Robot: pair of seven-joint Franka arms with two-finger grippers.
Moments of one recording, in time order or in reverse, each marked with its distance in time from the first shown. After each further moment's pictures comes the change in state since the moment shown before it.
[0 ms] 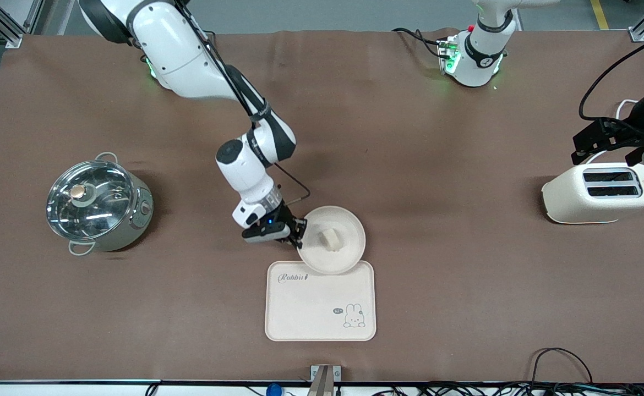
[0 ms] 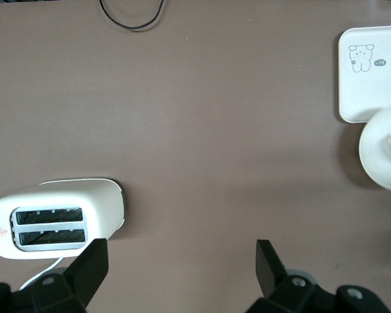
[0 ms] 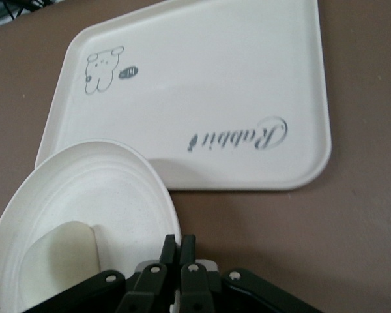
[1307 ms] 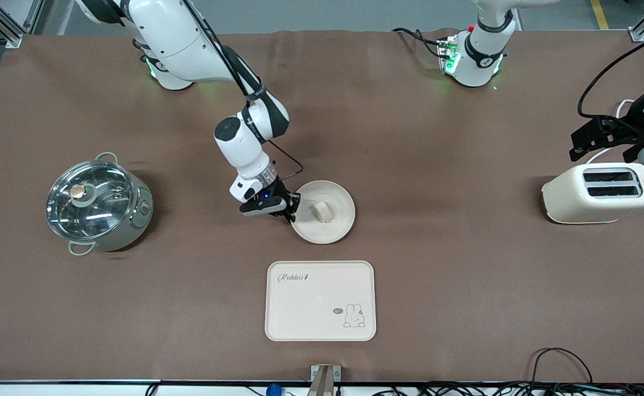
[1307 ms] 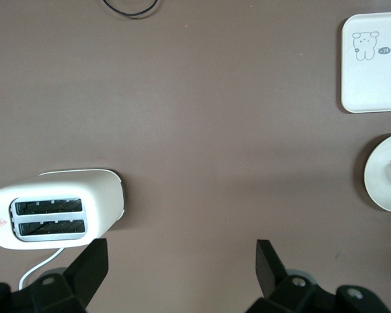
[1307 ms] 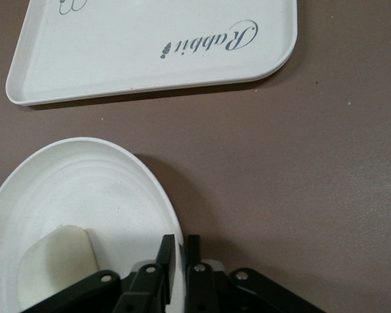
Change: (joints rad) left arm 0.000 0.000 0.000 0.000 0.000 -0.035 0.000; right arm 0.013 -0.070 0.024 -0.193 0.000 0.057 0.001
